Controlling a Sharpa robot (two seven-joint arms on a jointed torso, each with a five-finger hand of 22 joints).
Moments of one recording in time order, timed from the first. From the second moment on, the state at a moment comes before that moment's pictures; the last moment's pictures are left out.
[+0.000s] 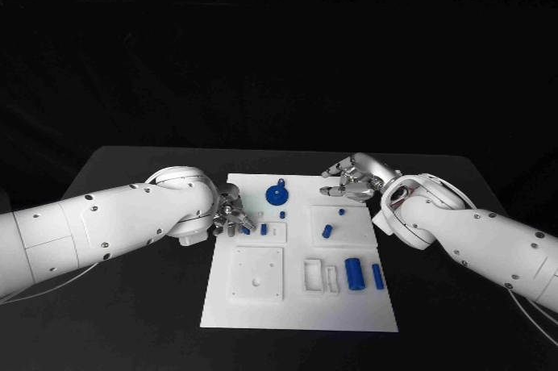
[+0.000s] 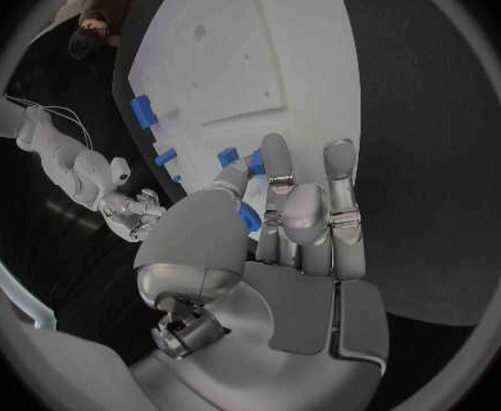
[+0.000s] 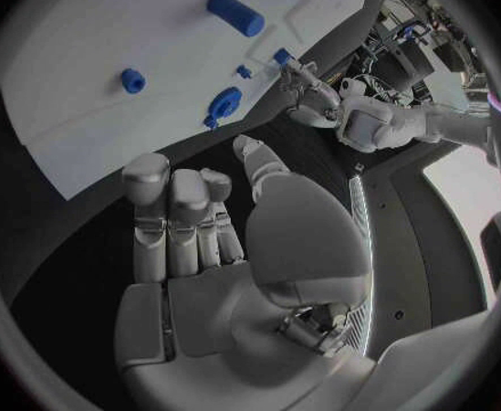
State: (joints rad) left arm 1.41 -0.63 -0.17 1.37 -1.06 0.11 -0.57; left_hand 1.11 0.05 0.17 -0.06 0.45 1.13 -0.02 0.29 0.99 1.46 -0.08 0.62 0.27 1.43 -0.13 1.28 0.80 0.04 1.31 -0.13 0.50 1.31; right arm 1.00 -0.77 0.33 1.41 -1.34 -0.30 -0.10; right_hand 1.29 -0.11 0.09 -0.01 0.47 0.98 0.11 0.06 0.06 1.26 0.00 0.94 1.11 1.45 -0.07 0.99 1.17 0.07 1.43 -0.08 0.80 1.31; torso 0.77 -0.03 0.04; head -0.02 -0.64
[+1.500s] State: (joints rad) left arm 1.41 -0.62 -0.18 1.35 -1.05 0.11 -0.57; left_hand 1.10 -0.02 0.17 -0.01 0.35 1.14 -0.03 0.29 0.99 1.47 -0.08 0.62 0.27 1.43 -0.13 1.28 0.80 0.04 1.32 -0.14 0.51 1.31; right arm 1.00 -0.77 0.33 1.41 -1.34 -0.30 -0.10; right_hand 1.29 -0.11 0.09 -0.01 0.47 0.98 0.11 0.06 0.06 1.26 0.00 0.94 1.11 1.45 -0.07 0.99 1.17 0.07 1.43 -0.08 0.80 1.31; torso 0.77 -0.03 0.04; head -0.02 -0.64
